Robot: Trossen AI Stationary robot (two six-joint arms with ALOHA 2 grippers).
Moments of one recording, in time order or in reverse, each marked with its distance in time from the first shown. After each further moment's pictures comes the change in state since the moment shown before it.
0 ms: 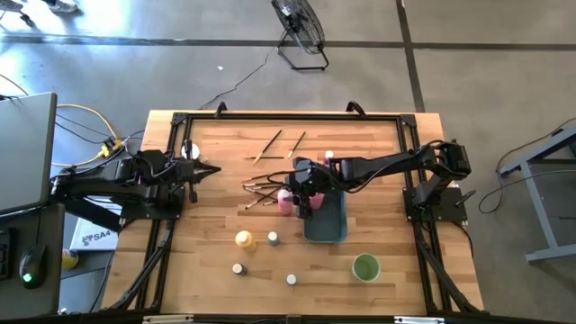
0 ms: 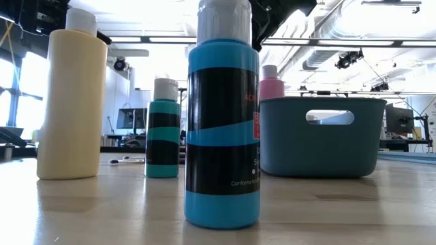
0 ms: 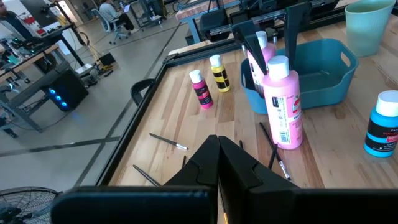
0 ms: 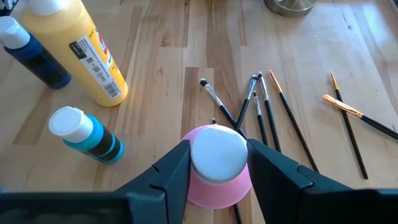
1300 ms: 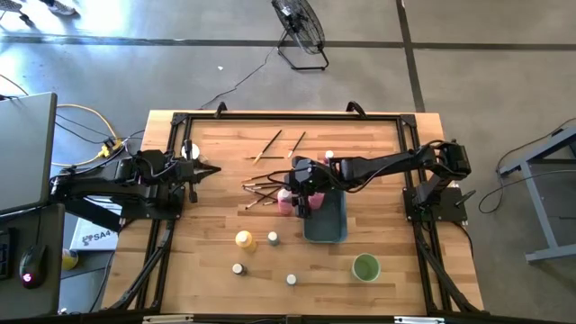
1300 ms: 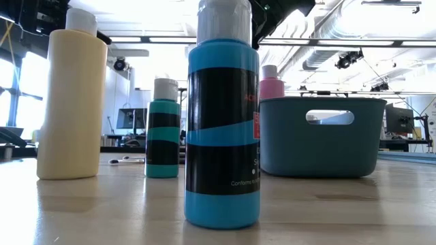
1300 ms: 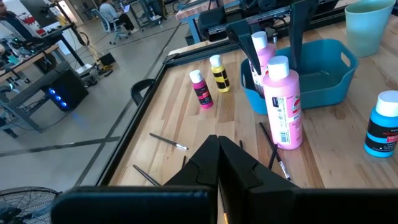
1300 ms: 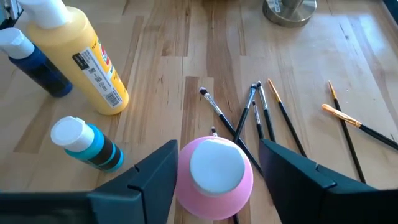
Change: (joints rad) left arm 0.000 0.000 0.000 0.000 0.000 0.000; right arm 0.001 0.000 0.000 0.031 -0.006 -0.006
